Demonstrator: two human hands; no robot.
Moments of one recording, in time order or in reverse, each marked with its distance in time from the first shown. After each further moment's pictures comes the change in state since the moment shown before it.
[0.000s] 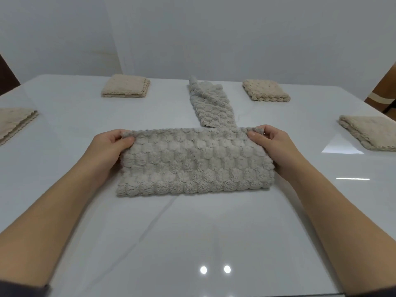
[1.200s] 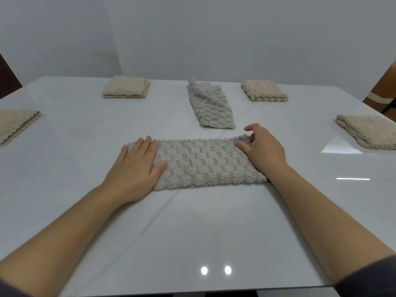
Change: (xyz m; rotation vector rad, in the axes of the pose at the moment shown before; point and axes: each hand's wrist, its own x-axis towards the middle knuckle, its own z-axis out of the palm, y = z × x) left_hand -0.025 -0.023 0.028 1.312 -0.245 0.253; right_hand 0.022 0.033 0.002 -1.126 0.221 -0.202
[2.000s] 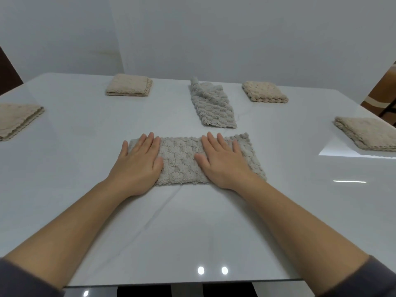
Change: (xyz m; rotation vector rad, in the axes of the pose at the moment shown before) left_hand 0.001 0.000 0.000 0.014 0.001 -0.011; right_hand -0.041 -0.079 0.028 -0.281 -0.384 -0.270
